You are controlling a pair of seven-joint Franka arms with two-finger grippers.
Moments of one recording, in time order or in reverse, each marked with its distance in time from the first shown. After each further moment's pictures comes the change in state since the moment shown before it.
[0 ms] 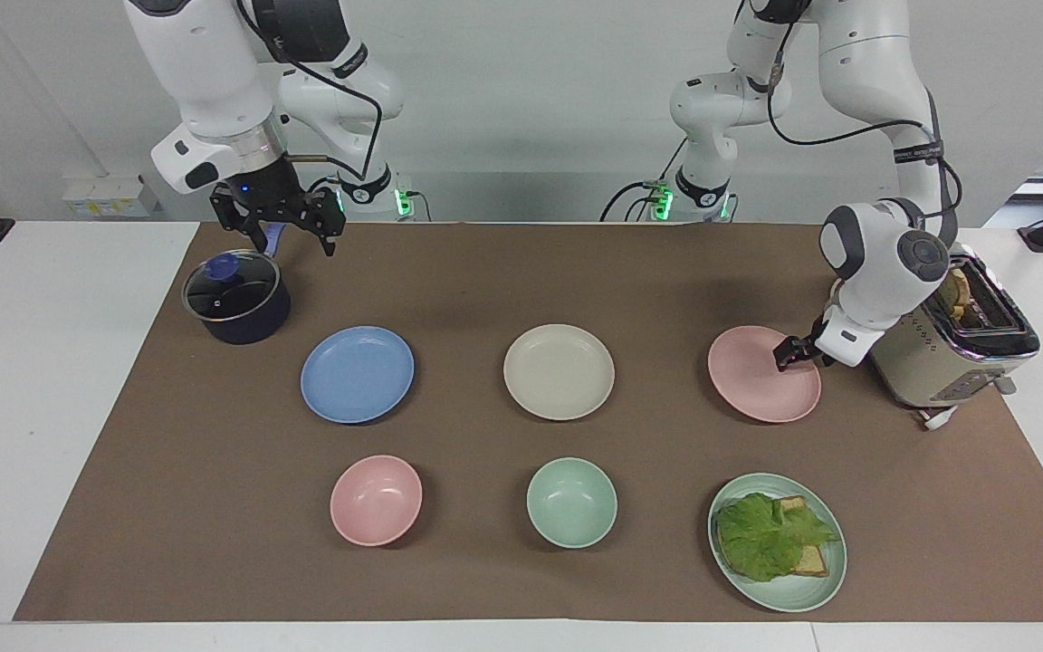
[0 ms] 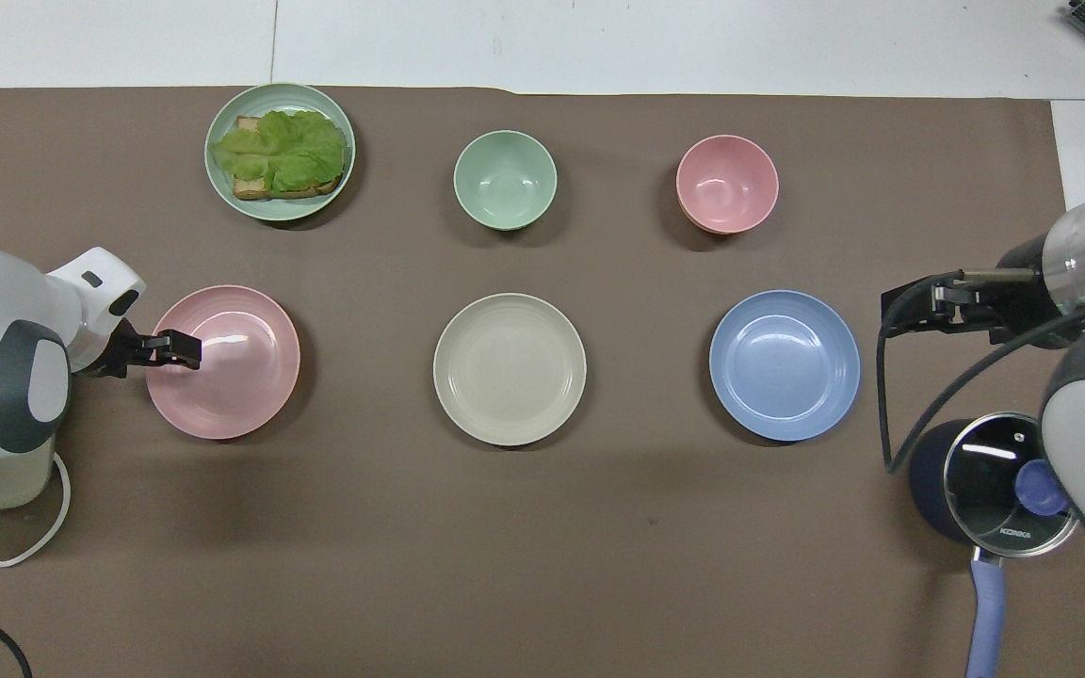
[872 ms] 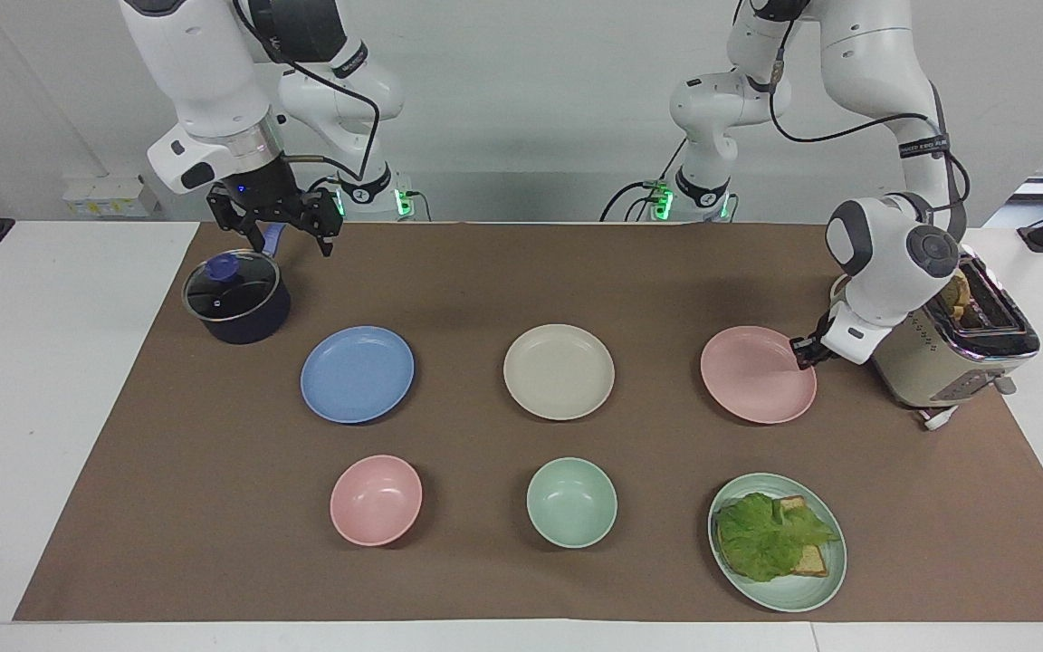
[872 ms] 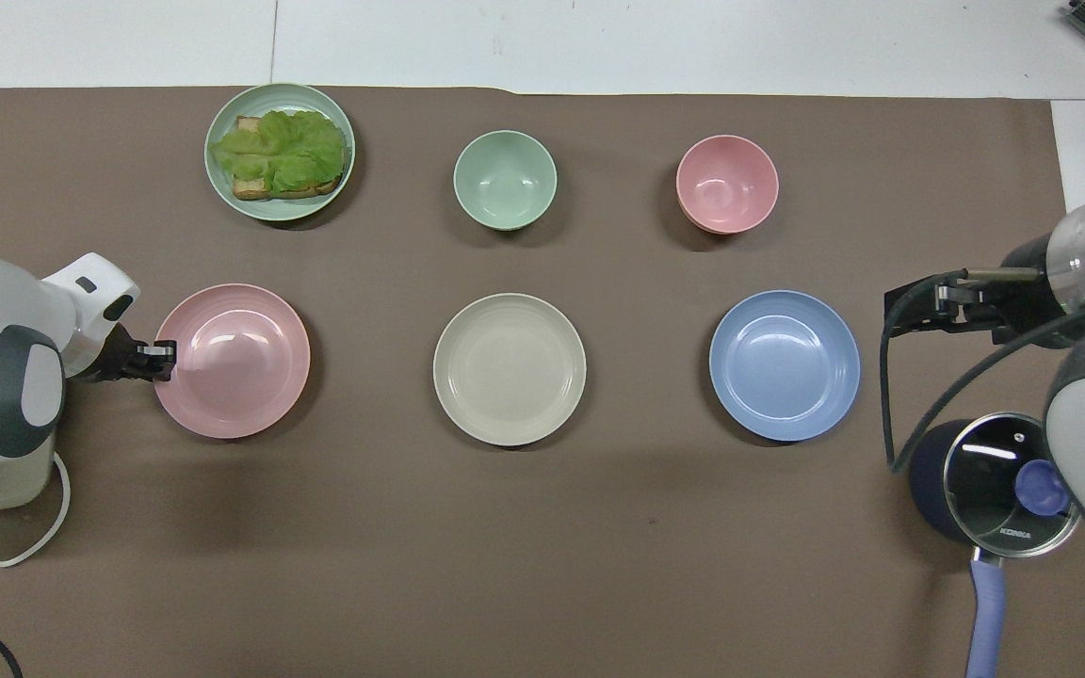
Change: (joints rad) left arm 0.001 -0.010 -0.005 0.057 -0.003 -0.086 0.000; right arm -0.006 0.000 -0.001 0.000 0.000 0.000 0.000
